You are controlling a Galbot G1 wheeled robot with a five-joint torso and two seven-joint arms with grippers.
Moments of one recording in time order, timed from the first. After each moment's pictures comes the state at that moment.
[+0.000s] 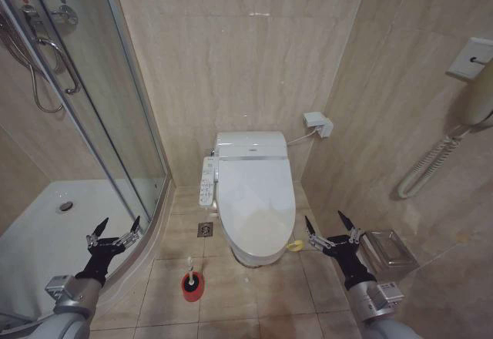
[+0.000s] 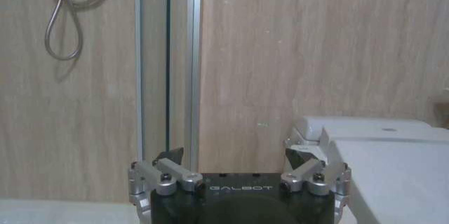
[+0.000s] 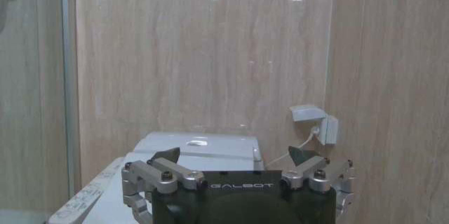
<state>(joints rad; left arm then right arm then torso) 1.50 -1.12 -0.76 -1.92 -0.53 -0.06 0.06 -1.62 1.44 0.70 2.16 0.17 0.07 -0.17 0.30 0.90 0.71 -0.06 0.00</state>
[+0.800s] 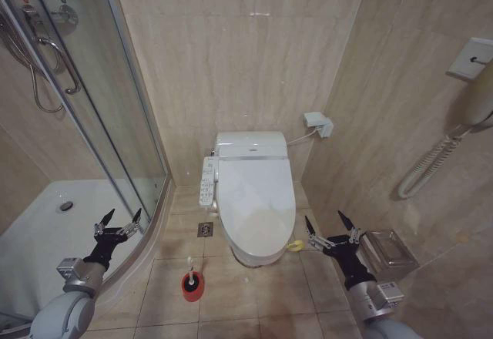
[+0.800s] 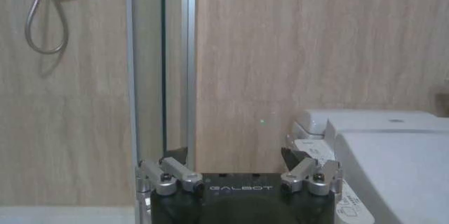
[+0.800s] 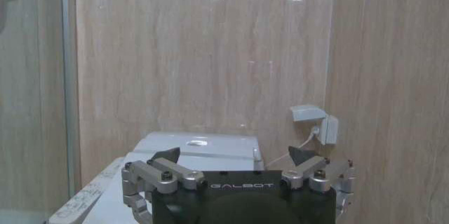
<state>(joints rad) 1.37 -1.06 -0.69 -1.76 -0.55 -0.08 0.10 -1.62 1.44 0.70 2.16 0.17 0.07 -0.17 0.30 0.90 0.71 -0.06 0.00</state>
